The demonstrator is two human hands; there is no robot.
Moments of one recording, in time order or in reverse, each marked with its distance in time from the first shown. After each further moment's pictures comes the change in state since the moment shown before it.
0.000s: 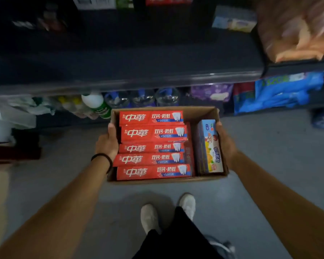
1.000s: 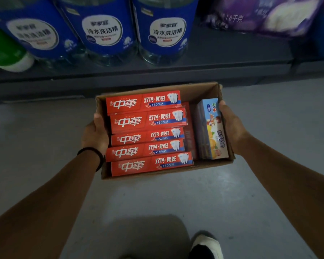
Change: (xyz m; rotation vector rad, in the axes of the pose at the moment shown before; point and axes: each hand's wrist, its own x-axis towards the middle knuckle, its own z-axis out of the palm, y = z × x) left_hand 0.278 -0.218 0.304 -0.031 0.076 0.087; right_hand 0.395 0.215 -0.007 -0.214 0.003 -0.095
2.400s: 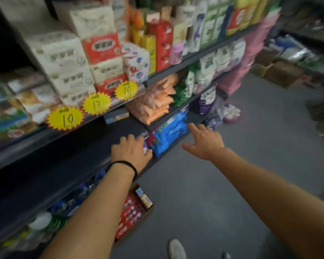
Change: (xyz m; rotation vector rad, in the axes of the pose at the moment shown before) left_hand -0.464 0.498 -0.291 1.095 -0.213 1.215; right_hand -0.614 -0.354 -0.206 -1.153 0.682 -0.340
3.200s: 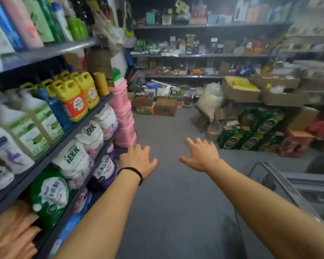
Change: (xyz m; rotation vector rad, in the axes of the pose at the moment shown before) left_hand 0.171 0.569 -0.195 0.086 0.189 0.725; right_hand -0.051 0.519 -0.181 0.022 0.186 0.688
